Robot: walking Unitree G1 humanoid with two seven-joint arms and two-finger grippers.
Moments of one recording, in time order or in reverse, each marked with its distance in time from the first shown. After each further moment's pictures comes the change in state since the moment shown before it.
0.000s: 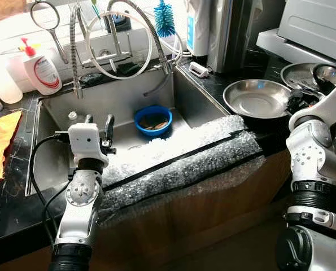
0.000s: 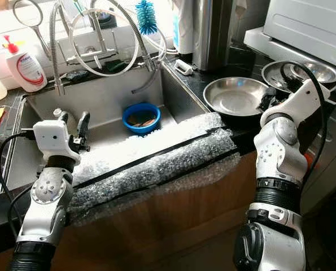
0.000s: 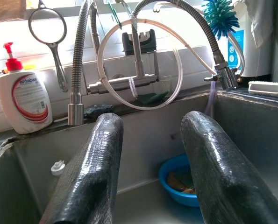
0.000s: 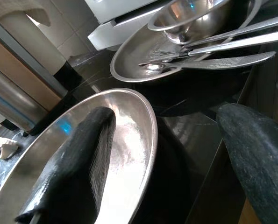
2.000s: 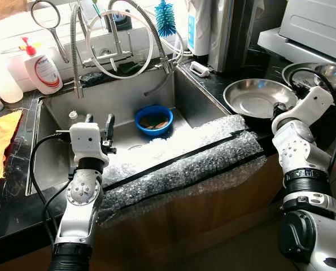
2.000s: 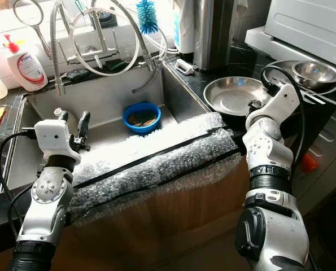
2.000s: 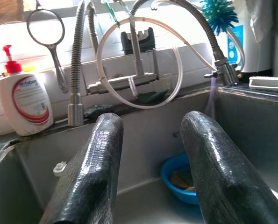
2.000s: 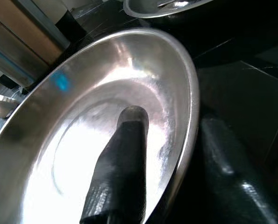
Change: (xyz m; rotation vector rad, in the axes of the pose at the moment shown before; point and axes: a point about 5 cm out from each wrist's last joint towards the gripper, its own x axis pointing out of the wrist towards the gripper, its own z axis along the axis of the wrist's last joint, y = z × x) left arm 0.000 -0.004 0.000 0.032 0.000 -0.017; right arm 0.015 0.017 -0.028 -0.016 0.160 0.041
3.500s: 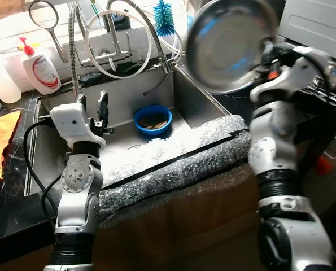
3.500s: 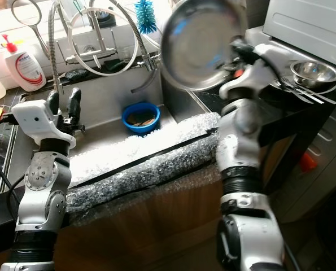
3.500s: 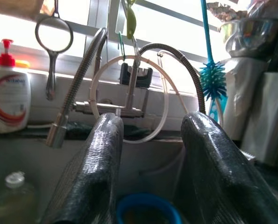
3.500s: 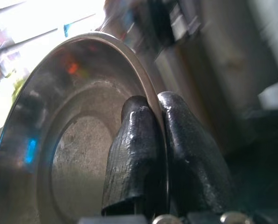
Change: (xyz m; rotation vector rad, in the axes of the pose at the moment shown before) left arm 0.015 0.008 0.035 -0.404 -0.097 0.035; right arm -0.055 0.097 -0.012 -0.038 -0.453 0.707
